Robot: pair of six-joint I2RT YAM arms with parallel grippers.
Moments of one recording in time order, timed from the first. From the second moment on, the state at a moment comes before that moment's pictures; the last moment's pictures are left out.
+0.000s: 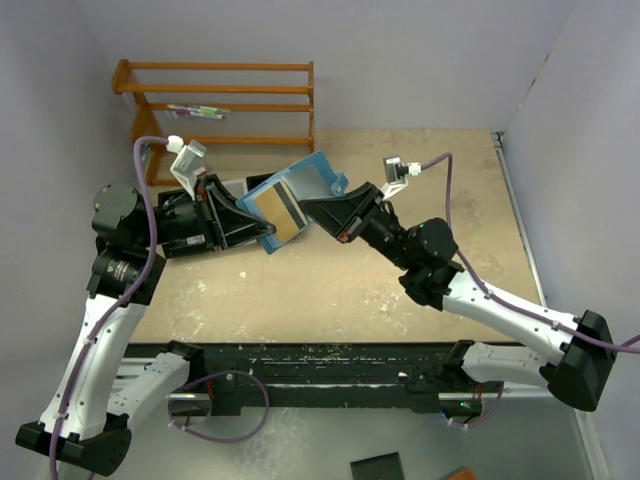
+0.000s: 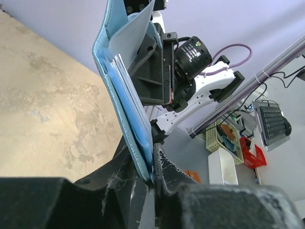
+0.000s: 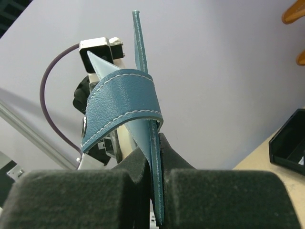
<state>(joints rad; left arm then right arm) -0.26 0.86 1.15 -0.09 1.05 -0.76 0.91 1.13 0.87 0.73 -0.12 0.95</state>
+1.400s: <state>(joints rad) -0.26 0.99 1.25 -0.64 0.85 -0.31 0.76 1.25 1.29 -0.16 -0.58 0.65</state>
